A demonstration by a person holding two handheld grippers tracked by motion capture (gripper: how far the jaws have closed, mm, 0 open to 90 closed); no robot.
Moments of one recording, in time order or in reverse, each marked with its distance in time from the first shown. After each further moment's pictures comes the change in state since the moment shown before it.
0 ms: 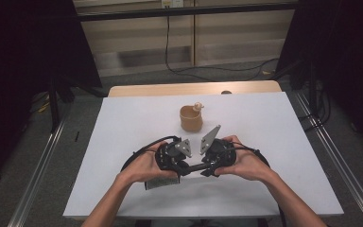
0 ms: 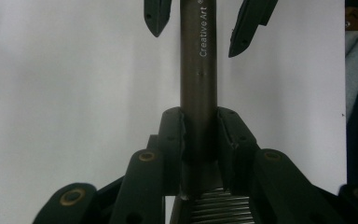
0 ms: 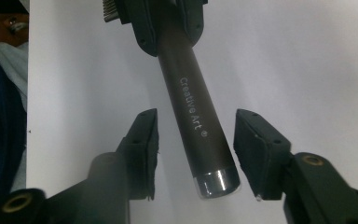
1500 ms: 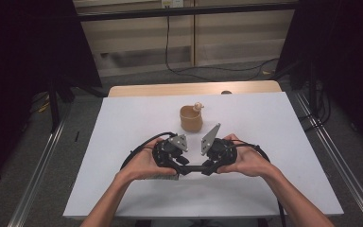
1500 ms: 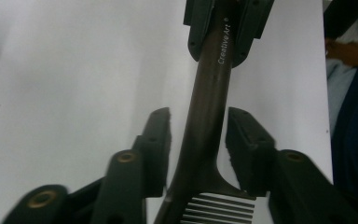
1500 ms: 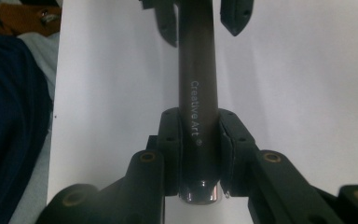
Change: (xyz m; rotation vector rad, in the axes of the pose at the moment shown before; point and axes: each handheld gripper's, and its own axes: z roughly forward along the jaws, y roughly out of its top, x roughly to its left) left arm 0.011 -0.007 -0.006 -0.112 -0.056 -0.055; right arm -0.004 -0.001 -0.004 -0.002 0.098 -0.040
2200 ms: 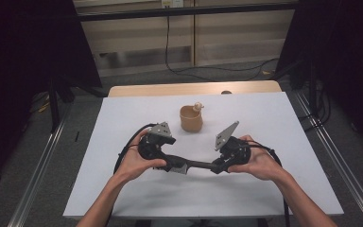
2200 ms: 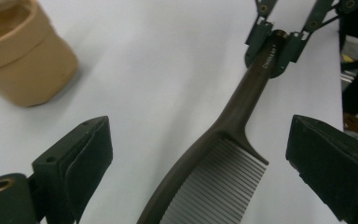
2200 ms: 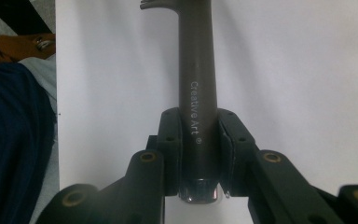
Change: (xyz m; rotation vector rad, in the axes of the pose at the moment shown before) left arm 0.009 -0.022 -0.035 -0.244 0.148 -0.148; right arm 0.002 -0.031 -0.019 -0.080 -0.042 0.146
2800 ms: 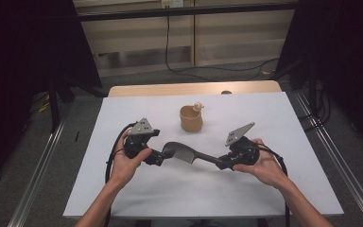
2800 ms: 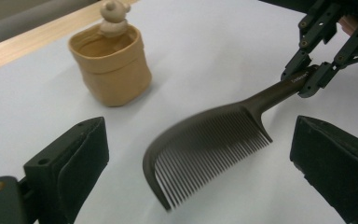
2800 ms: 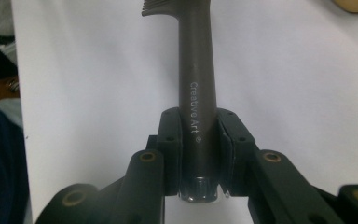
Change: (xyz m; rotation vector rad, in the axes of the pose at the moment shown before) left arm 0.002 -0.022 -0.028 -0.182 0.218 -0.113; right arm -0.007 -0.029 -0.003 -0.122 -0.107 0.167
